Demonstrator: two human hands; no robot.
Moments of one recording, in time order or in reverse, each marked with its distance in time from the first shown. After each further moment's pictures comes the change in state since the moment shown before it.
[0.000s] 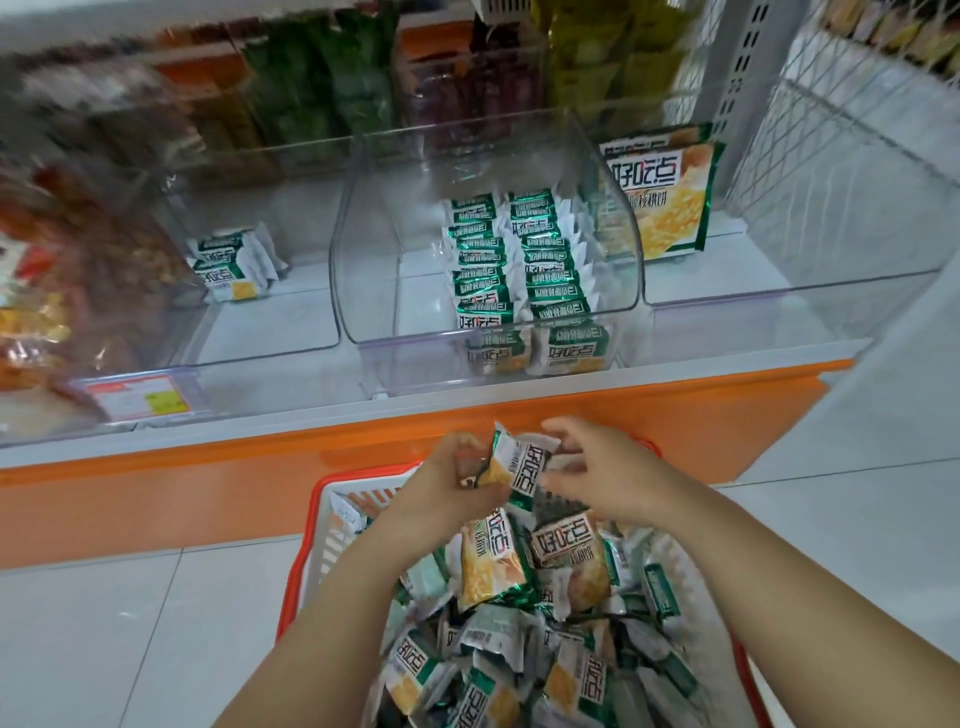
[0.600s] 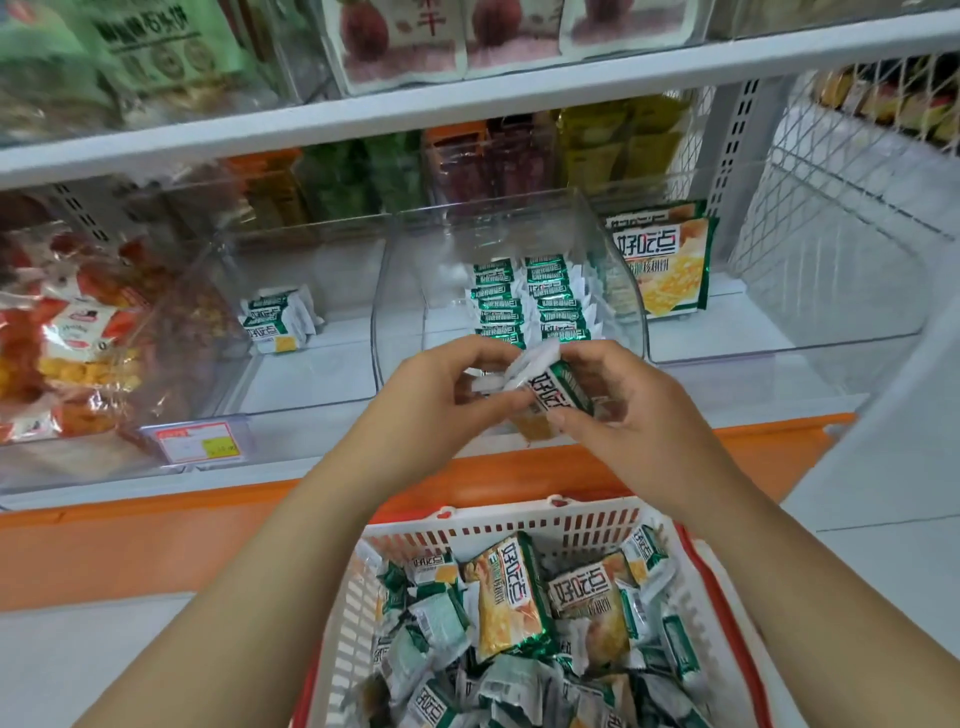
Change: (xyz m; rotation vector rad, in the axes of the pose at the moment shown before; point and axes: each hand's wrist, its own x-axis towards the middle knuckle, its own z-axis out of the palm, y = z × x) left_hand -0.041 0.137 -0.038 0.402 0.159 0.489; right_hand -0.038 -0.070 -0.053 0.278 0.470 -0.392
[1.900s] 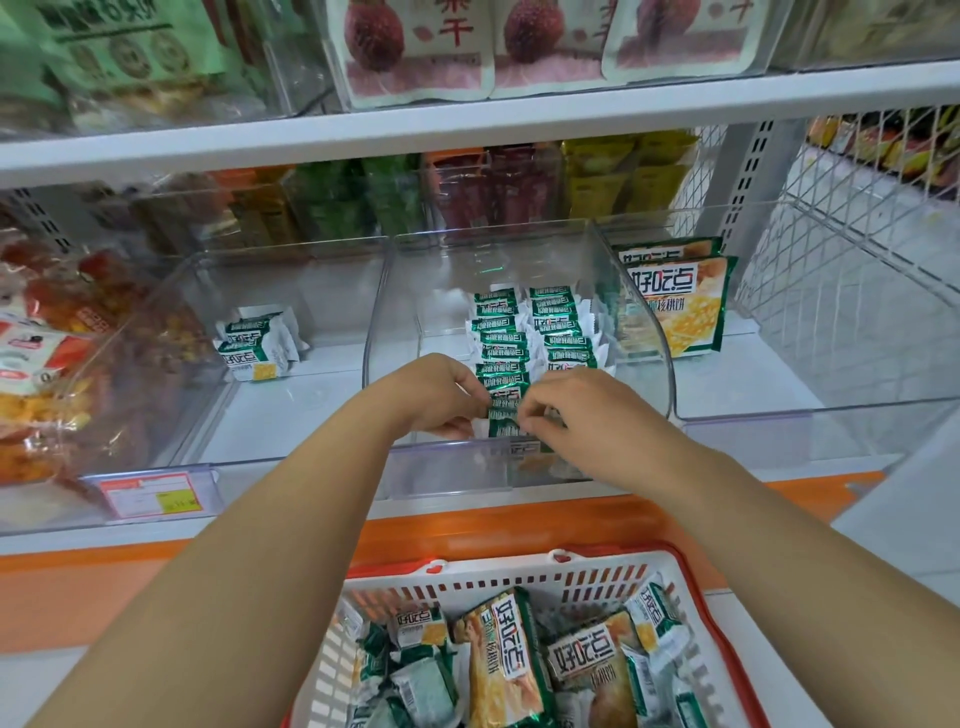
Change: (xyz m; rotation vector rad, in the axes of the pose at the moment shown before) left_hand 0.114 -0.072 -0.010 0.000 -0.187 -0.505; right_hand 0.091 0.025 0.019 -0.645 -0.270 -0.092
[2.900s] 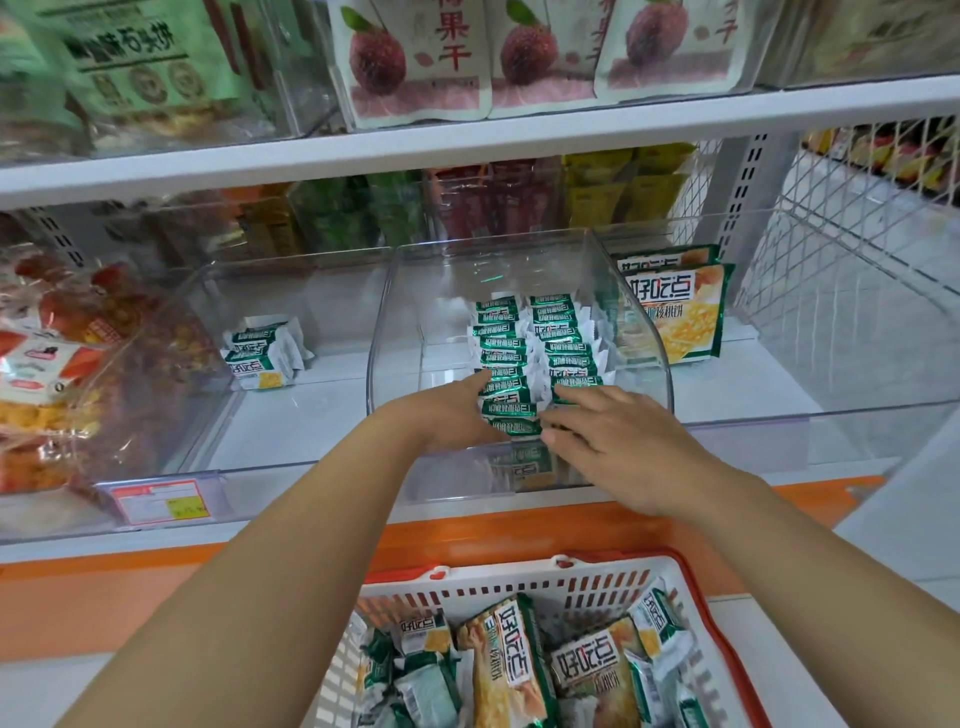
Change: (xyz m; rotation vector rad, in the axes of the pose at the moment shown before) left_hand -0.001 -0.002 0.013 0.367 -0.107 0.162; right_hand -0.019 0.017 0.001 -0.196 -0.190 0.086
